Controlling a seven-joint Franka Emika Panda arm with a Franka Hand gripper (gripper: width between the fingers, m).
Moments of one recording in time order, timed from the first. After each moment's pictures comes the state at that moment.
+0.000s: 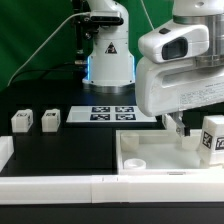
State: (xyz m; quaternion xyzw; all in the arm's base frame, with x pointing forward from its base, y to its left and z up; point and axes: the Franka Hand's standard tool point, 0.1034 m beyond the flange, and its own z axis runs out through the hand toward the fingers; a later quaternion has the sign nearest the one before) arm 0.613 0.114 0.077 -0.99 -0.08 0.04 0.07
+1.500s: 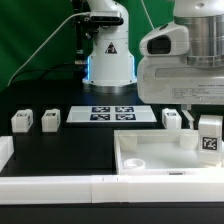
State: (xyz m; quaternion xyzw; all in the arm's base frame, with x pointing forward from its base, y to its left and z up) arm 0.614 0.117 0.077 -0.96 0.26 0.06 0.07
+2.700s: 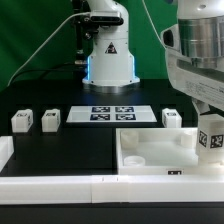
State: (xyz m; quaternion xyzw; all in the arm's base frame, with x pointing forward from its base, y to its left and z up) arm 0.613 0.129 0.076 -0.81 0.57 0.08 0.06
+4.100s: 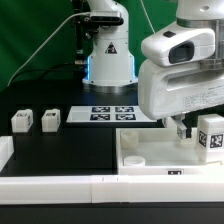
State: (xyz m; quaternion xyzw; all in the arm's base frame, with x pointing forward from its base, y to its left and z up) arm 0.609 0.116 0.074 -0.99 -0.12 0.05 0.06
